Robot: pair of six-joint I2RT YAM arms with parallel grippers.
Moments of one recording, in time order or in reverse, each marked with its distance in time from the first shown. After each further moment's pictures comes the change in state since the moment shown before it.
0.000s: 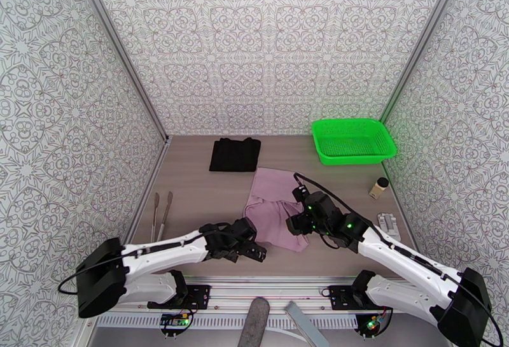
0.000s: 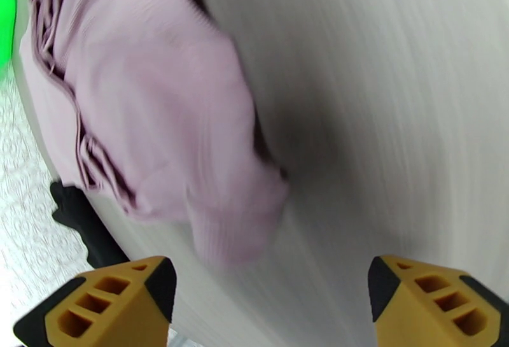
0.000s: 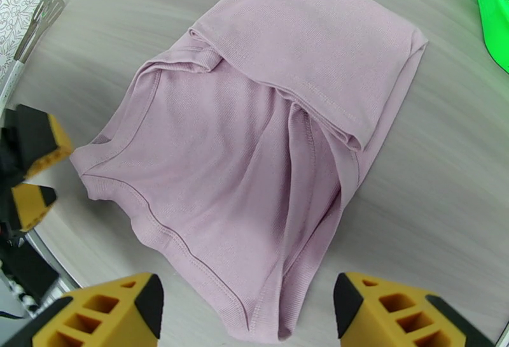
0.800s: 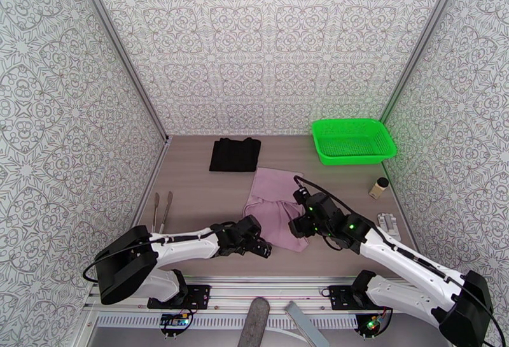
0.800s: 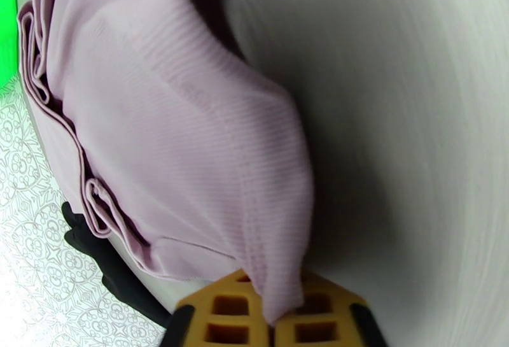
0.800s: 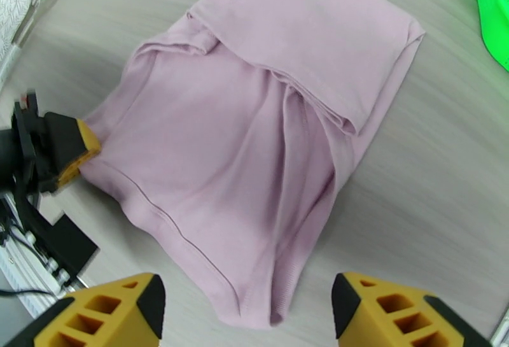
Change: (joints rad) left arm 0.047 0.107 -0.030 0.193 0.004 0.044; right arm 0.000 -0.024 0.025 -0.083 0.016 -0.065
